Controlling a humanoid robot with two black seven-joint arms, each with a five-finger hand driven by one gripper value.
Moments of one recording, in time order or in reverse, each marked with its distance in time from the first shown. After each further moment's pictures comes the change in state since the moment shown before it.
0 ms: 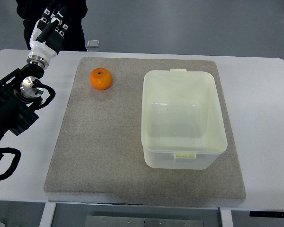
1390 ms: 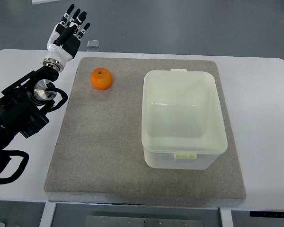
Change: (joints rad) left arm 0.003 -0.046 0.042 -0.045 0.045 0.009 0.008; right arm 0.000 0.000 0.000 0.000 0.000 0.000 0.000
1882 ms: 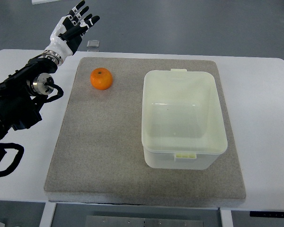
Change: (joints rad) left arm -0.051 0.033 0.032 -0.001 0.324 0.075 0.001; right arm 0.000 0.000 0.000 0.000 0.000 0.000 0.000
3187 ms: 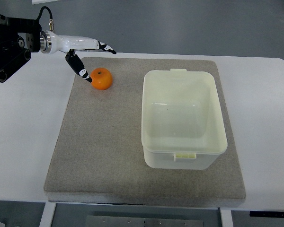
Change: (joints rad) left arm -0.262 0.265 0.542 -0.241 1.270 0.000 -0.215; right arm 0.000 0.000 0.000 0.000 0.000 0.000 0.000
